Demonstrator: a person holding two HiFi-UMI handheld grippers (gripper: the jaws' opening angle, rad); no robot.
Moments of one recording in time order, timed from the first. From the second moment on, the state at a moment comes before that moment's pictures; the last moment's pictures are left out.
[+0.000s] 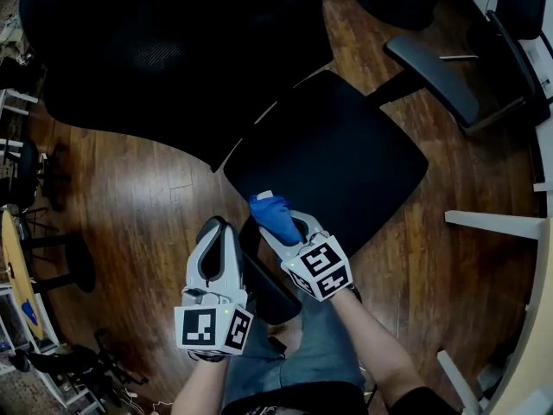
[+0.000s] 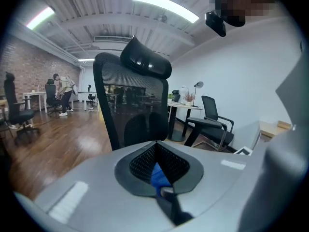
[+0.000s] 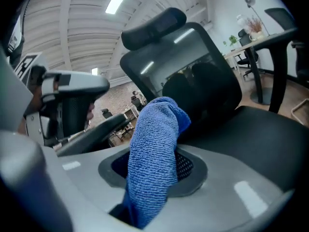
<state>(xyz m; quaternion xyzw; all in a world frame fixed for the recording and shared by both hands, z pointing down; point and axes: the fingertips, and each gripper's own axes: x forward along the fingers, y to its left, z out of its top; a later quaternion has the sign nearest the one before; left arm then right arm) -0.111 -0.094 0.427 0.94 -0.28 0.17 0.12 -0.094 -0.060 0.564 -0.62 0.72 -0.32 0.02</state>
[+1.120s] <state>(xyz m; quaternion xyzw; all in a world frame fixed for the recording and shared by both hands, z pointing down) -0.072 -0.120 0.442 0.93 -0.29 0.23 0.02 -0.136 -0.093 0.674 -0.50 0.76 -0.42 0.03</state>
